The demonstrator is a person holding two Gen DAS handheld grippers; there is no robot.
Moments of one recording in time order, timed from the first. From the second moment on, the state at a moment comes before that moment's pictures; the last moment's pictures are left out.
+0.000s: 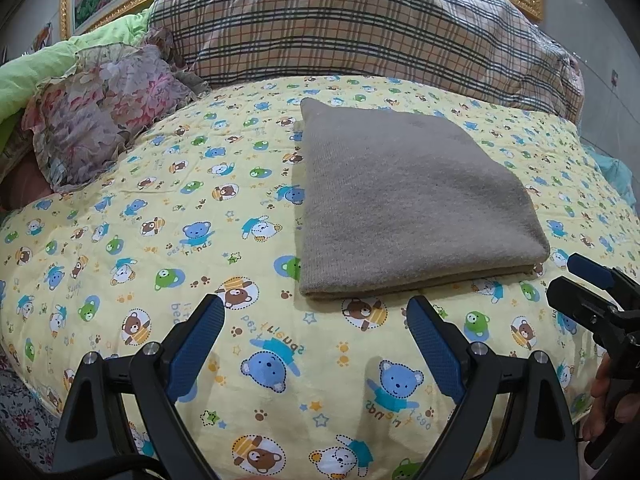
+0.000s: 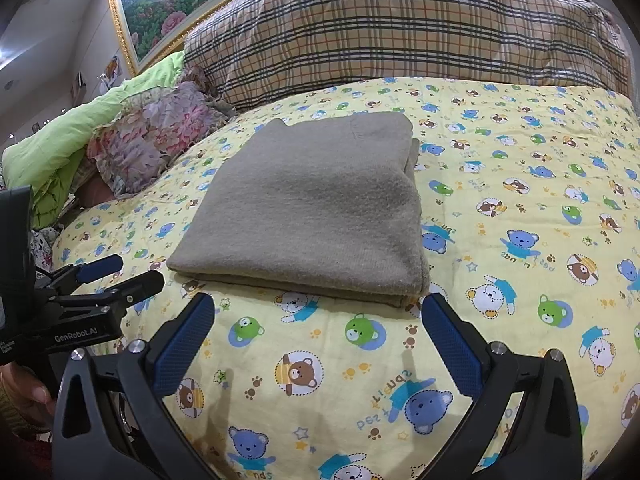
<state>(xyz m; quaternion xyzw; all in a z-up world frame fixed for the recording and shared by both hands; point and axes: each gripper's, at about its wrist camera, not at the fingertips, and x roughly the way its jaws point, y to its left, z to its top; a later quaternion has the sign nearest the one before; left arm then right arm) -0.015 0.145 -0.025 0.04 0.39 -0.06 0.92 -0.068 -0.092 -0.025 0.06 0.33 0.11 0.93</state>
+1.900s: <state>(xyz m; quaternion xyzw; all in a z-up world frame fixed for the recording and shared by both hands) -0.016 0.136 -0.025 0.03 0.39 -0.08 0.92 -0.068 -0.091 -0.026 0.07 0.33 0.12 0.93</state>
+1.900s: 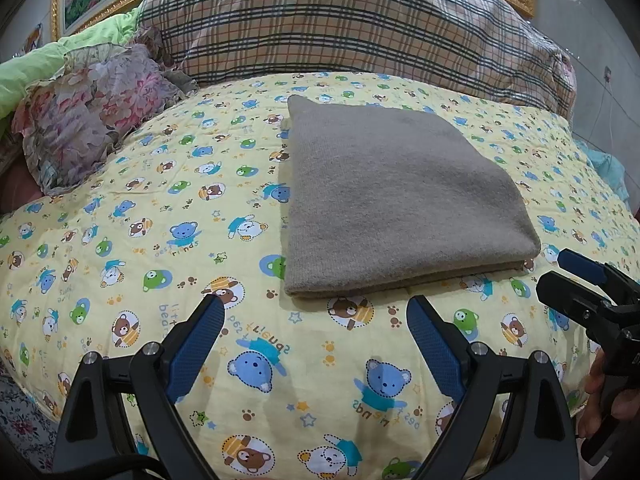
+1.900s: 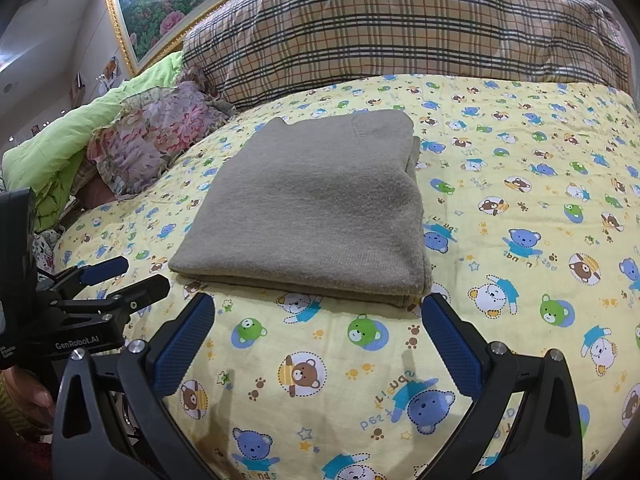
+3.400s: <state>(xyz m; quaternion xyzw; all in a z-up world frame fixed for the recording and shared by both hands) -0.016 0.134 -0.024 0.03 0.39 -0.08 0.92 -0.066 -0.094 -0.023 0.07 0.33 0.12 0.93</state>
